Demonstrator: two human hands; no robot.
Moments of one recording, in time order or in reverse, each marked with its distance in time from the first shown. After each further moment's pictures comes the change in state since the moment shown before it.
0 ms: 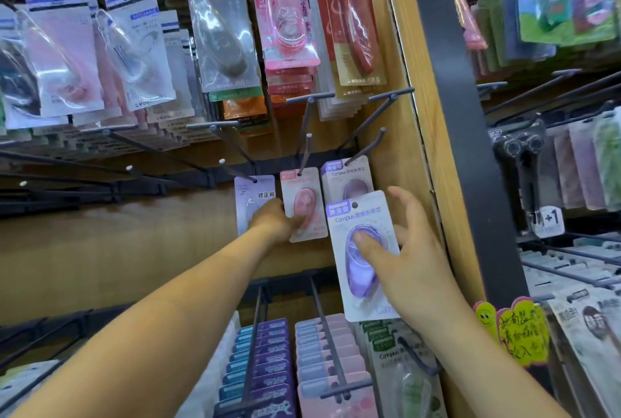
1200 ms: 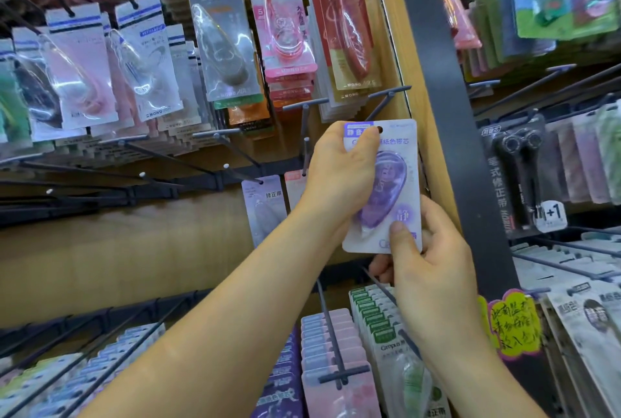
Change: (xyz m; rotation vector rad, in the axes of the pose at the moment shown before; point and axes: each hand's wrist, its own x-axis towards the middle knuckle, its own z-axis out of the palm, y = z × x) left_hand -0.113 0.133 -0.021 -0.763 0.093 0.315; right_hand -0.029 -0.029 -0.001 0.091 0.210 -0.062
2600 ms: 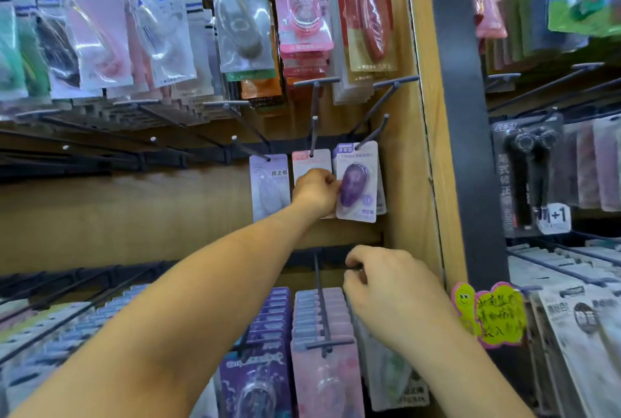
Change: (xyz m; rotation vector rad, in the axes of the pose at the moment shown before) left_hand 0.071 -0.123 -0.025 0.567 -0.016 -0.276; right_hand -0.003 -0.002 -0.005 -1.076 -0.608 -0.027
